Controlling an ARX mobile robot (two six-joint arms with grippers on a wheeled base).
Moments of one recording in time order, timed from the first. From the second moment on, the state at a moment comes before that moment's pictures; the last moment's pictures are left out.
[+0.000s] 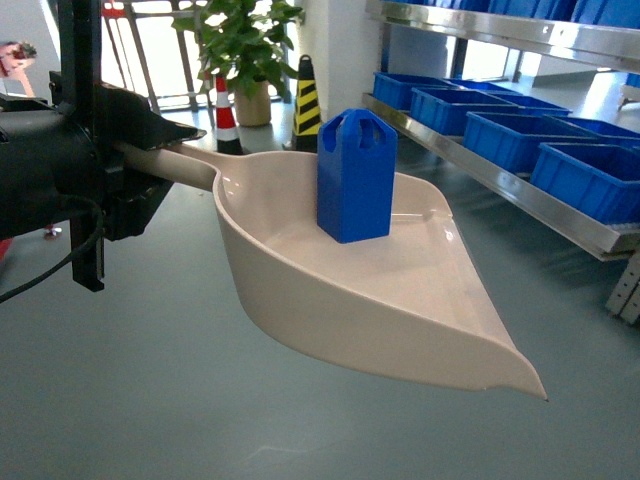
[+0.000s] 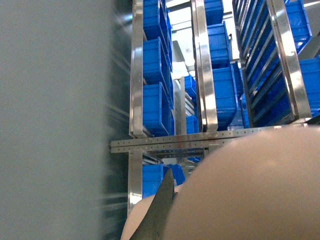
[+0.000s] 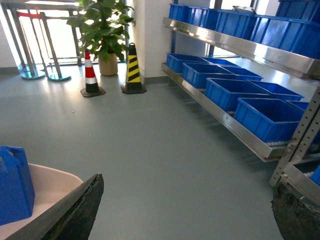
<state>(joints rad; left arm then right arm) -0.23 1.68 0.65 0.89 0.16 -1.33 0.25 0.98 0.51 0.39 0.28 0.00</state>
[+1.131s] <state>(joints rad) -0.23 1.68 0.65 0.89 0.16 -1.33 0.25 0.98 0.51 0.39 0.28 0.00</state>
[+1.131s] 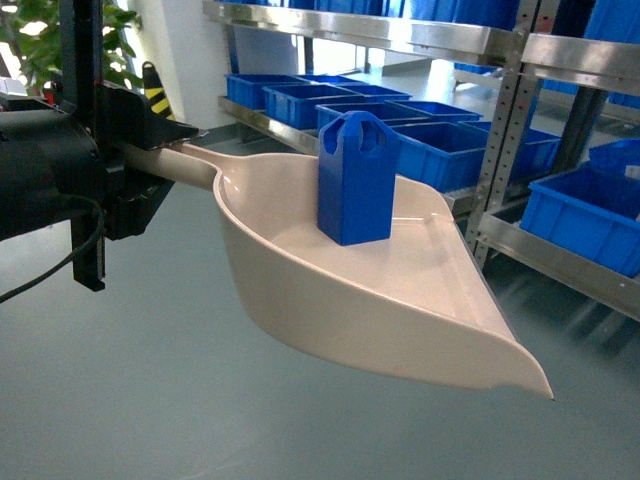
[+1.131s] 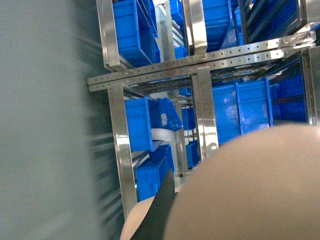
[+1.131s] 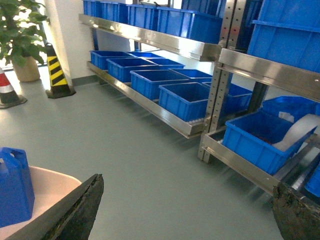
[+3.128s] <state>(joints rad) -0.23 1.68 0.65 0.89 0.16 -1.33 0.25 0.98 0.51 0.39 0.28 0.00</state>
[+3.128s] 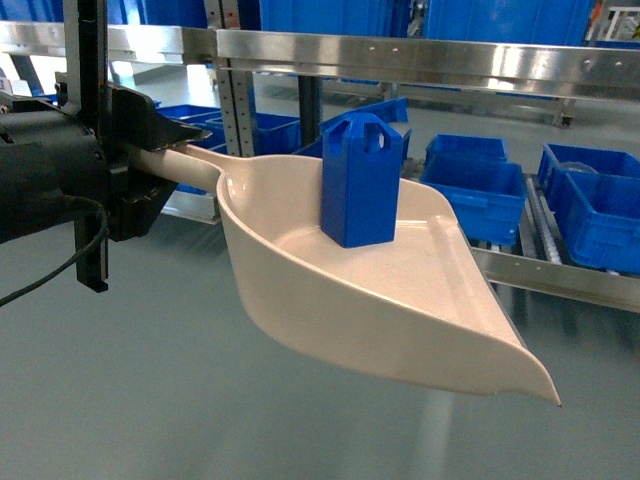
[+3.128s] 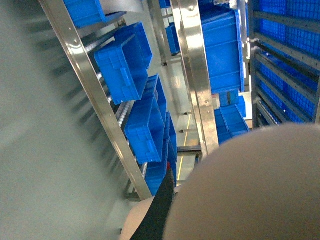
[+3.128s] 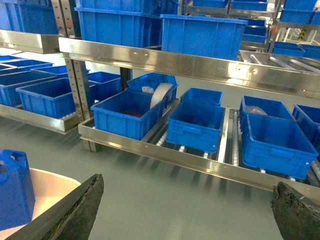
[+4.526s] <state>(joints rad) -0.22 1.68 0.65 0.89 0.15 -1.33 0.25 0.97 0.51 0.39 0.28 0.00</state>
